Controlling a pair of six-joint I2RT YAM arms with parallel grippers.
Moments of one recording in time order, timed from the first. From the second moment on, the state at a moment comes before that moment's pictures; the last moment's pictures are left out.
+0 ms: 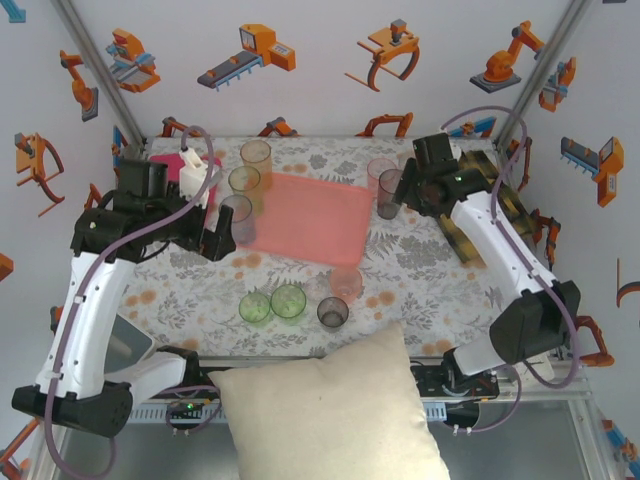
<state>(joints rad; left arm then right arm) -0.28 1.10 1.44 -1.16 0.31 0.21 0.33 1.50 1.45 -0.84 0.18 0.58</state>
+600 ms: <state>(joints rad) -0.28 1.10 1.38 -1.12 0.37 0.13 0.27 1.73 1.51 -0.65 0.17 0.59</state>
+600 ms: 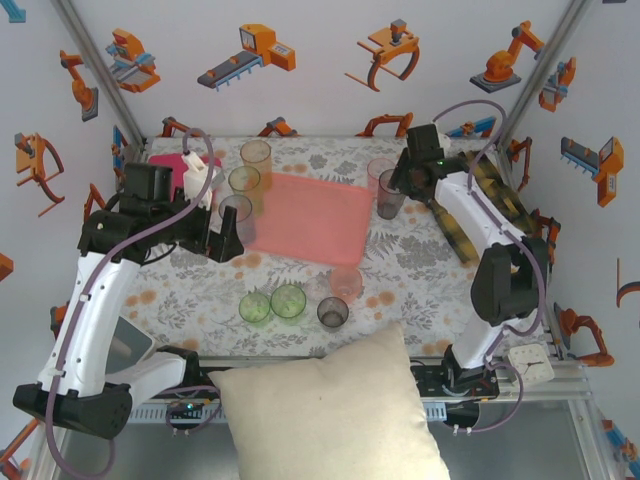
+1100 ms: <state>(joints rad) -0.28 1.09 1.35 -1.11 0.37 0.12 0.23 1.85 1.62 -0.71 0.18 0.59</state>
